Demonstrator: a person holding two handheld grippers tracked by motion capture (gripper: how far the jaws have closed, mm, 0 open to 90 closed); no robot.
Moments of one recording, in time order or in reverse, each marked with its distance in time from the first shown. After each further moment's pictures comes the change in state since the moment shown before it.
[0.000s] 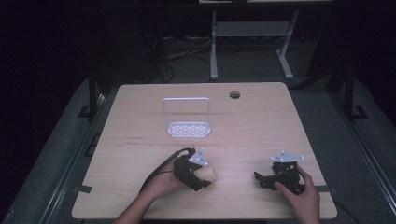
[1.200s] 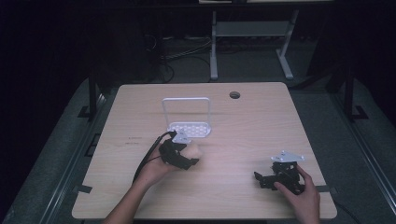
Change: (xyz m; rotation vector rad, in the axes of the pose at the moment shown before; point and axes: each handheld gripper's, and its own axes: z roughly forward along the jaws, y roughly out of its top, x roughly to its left) left arm 0.049 -0.011 -0.028 -0.068 0.171 -0.155; right arm 0.000 0.000 0.000 0.000 0.000 0.001
